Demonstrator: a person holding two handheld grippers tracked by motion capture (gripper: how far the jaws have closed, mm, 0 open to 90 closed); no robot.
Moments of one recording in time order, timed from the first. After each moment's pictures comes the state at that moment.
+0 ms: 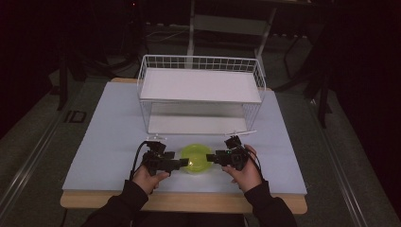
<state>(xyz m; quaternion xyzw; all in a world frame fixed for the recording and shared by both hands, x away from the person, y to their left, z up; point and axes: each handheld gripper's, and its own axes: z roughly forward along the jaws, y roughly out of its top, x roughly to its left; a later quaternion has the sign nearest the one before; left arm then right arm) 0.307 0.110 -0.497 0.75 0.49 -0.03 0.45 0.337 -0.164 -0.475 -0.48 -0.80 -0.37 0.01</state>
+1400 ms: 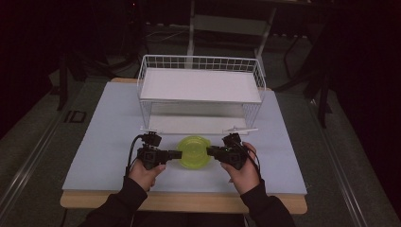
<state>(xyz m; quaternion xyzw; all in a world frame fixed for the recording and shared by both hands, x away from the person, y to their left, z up) 0.306 0.119 -0.450 0.72 0.53 -0.07 0.44 0.315 -0.148 -0.431 -0.47 -0.79 -0.40 -0.04</state>
